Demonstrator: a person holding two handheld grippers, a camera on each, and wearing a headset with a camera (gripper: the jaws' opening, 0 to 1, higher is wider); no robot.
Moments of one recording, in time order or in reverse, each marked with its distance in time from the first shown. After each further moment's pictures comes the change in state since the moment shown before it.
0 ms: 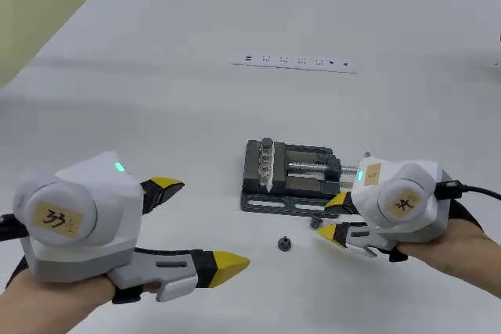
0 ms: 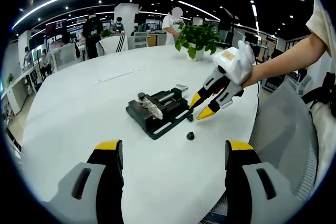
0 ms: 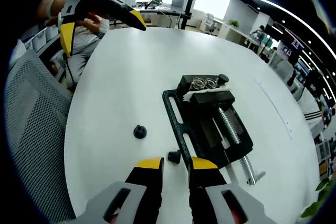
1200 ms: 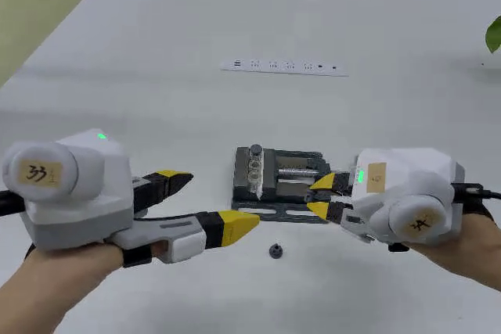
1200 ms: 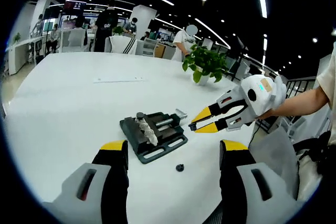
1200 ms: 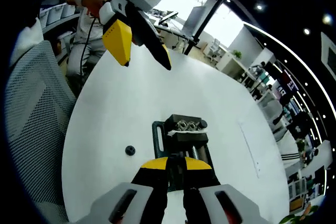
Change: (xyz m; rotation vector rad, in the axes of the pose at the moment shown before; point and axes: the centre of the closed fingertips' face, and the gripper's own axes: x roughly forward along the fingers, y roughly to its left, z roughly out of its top) left arm 0.022 0.003 0.063 -0.282 -0.149 -0.059; right arm -0.060 -0.020 0.062 -0.266 -0.146 -0.129
